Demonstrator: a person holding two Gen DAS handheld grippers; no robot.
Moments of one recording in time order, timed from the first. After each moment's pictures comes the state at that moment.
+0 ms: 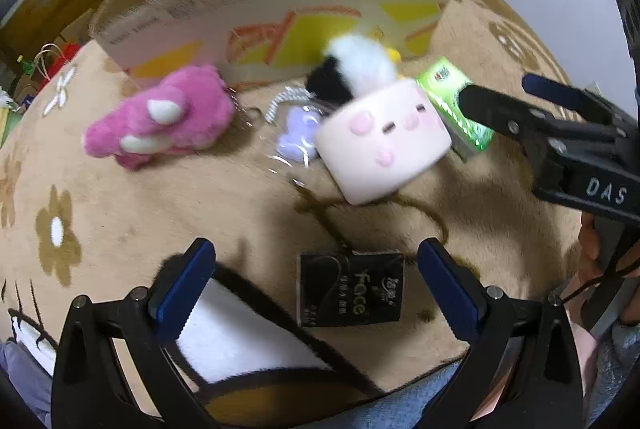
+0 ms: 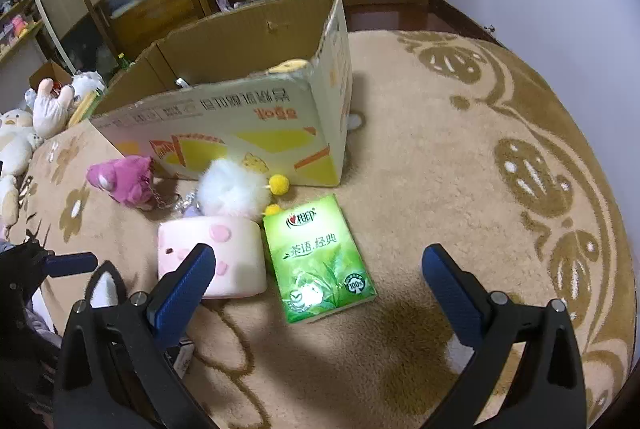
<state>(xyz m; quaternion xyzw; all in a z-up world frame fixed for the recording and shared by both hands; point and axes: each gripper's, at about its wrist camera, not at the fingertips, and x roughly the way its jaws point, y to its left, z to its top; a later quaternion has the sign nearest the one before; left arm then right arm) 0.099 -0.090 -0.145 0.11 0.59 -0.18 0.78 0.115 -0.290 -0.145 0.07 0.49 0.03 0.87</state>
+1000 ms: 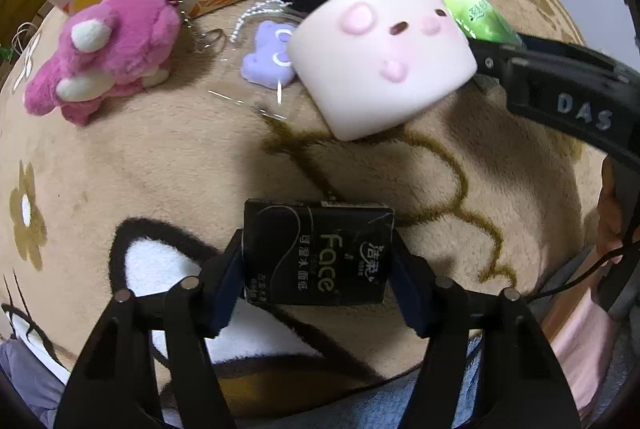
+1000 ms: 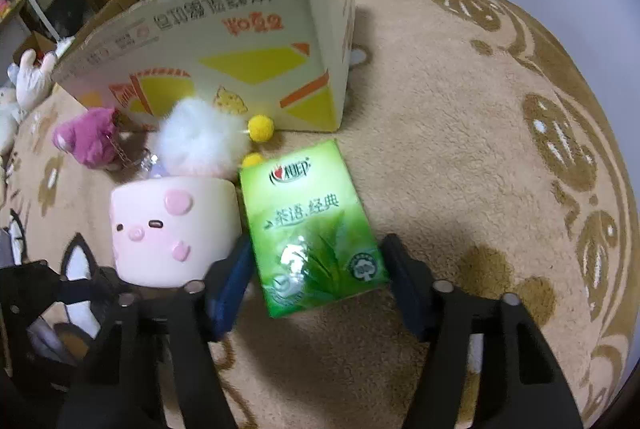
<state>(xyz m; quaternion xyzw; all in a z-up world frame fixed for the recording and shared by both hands) 0.097 -0.106 -0.196 0.12 0.66 -0.18 0.72 0.137 -0.288 -0.189 0.05 0.56 0.03 0.82</state>
